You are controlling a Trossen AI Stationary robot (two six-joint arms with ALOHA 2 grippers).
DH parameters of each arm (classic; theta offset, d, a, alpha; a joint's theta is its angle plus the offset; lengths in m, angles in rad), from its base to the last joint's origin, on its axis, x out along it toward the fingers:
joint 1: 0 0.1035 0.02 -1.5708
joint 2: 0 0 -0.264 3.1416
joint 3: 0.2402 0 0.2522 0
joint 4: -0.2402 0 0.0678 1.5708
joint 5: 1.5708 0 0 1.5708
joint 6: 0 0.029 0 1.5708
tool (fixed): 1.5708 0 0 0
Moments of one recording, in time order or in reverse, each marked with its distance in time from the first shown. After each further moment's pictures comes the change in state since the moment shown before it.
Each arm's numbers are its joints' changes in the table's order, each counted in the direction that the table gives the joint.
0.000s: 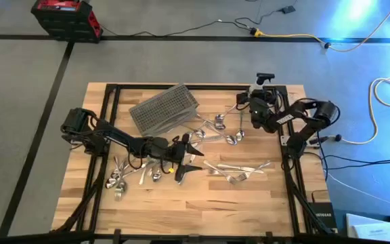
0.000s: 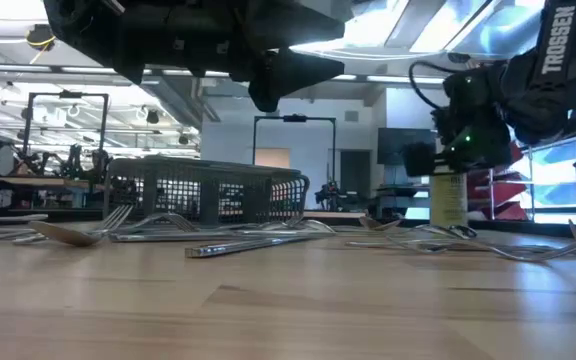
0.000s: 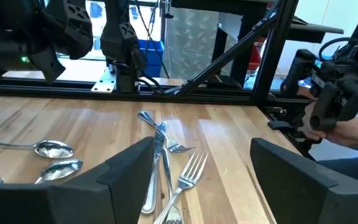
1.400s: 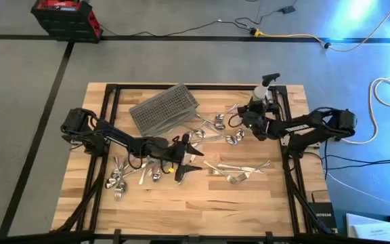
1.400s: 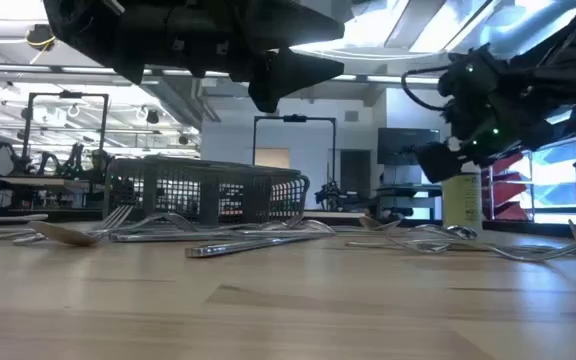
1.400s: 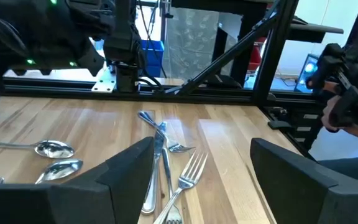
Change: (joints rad) left arm 0.000 0.000 0.000 0.000 0.000 0.000; right arm 0.283 -0.253 0.000 -0.719 0.284 0.224
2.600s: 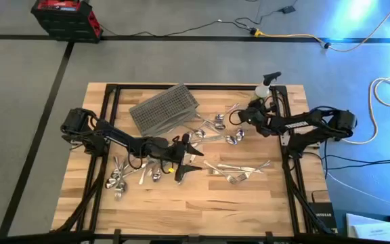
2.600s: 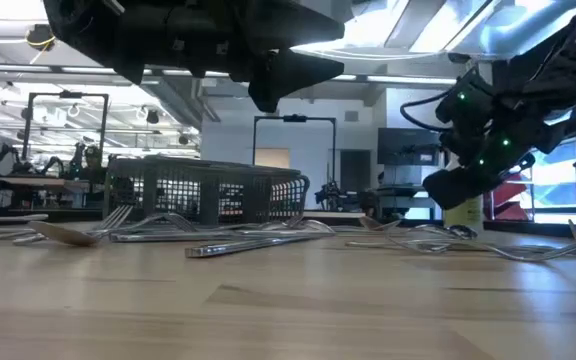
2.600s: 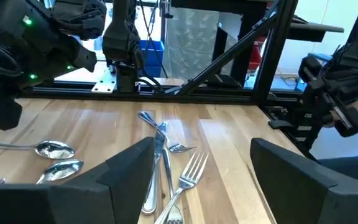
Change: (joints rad) left arm 0.000 0.000 0.000 0.000 0.000 0.007; right arm -0.167 0.008 0.000 -0.184 -0.351 0.019
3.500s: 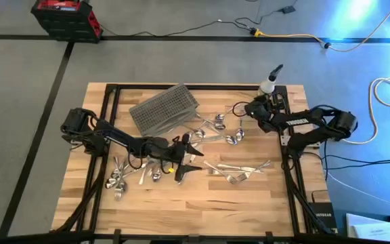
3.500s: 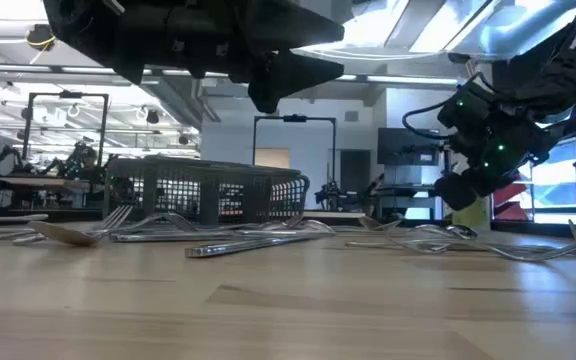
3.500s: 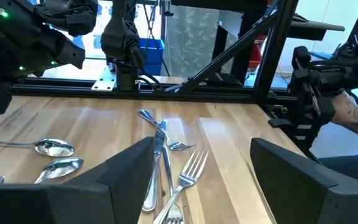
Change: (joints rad) left arm 0.000 0.000 0.000 -0.008 0.000 -0.003; right arm -0.134 0.001 0.000 0.005 0.087 -0.053
